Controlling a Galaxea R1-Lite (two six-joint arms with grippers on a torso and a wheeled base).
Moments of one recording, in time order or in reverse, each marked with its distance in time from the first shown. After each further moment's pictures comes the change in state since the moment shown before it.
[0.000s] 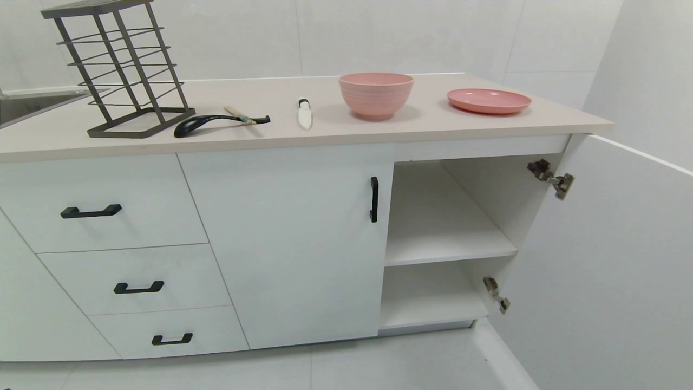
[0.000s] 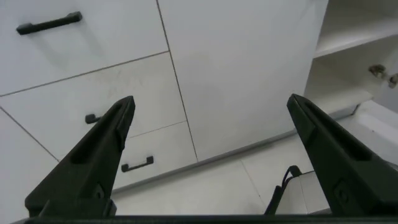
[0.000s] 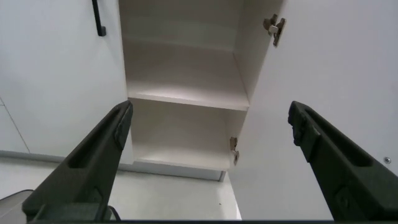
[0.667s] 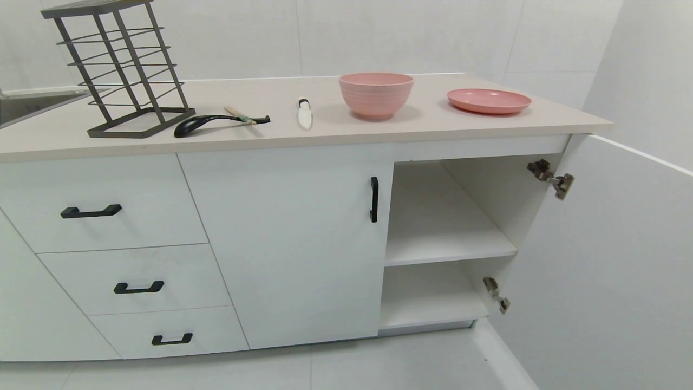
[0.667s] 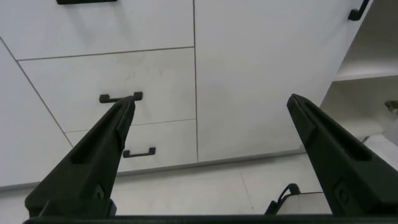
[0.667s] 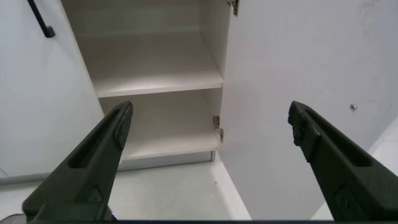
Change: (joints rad) left arm -0.034 -0.070 0.002 0.047 0.166 -0.119; right arm 0.000 0.000 0.000 0.058 -0.178 0.110
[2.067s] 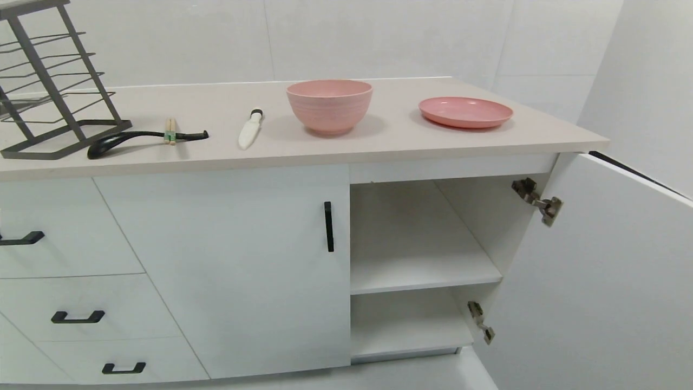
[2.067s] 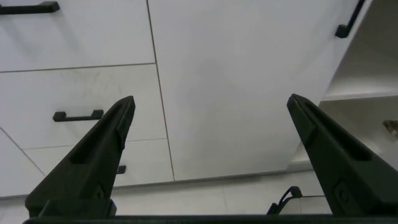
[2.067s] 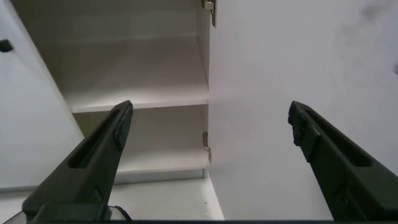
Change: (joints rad) left arm 0.000 0.000 0.000 -0.001 0.025 -0.007; right arm 0.001 0.000 -0.001 0.001 0.042 0.014
